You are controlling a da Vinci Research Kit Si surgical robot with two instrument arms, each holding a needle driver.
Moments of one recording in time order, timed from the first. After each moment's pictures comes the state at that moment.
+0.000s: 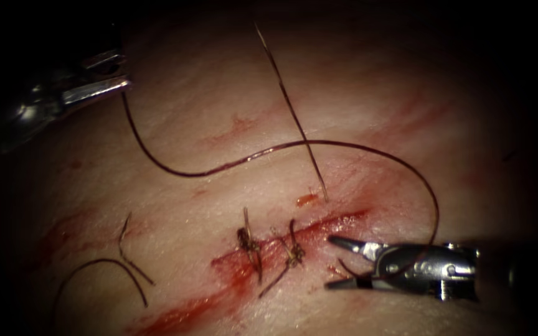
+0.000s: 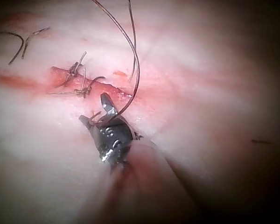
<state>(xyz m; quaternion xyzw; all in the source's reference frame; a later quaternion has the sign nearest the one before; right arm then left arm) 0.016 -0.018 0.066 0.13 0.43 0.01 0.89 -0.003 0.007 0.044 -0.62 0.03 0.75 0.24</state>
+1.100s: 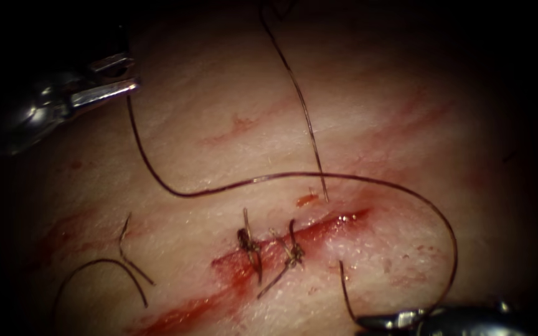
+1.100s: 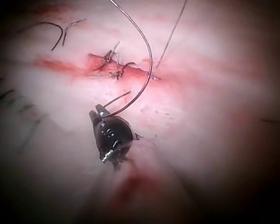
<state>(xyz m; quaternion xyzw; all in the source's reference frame) 0.014 -0.023 0.055 0.16 0.42 0.00 0.89 -0.004 0.006 0.044 -0.62 0.03 0.75 0.23</state>
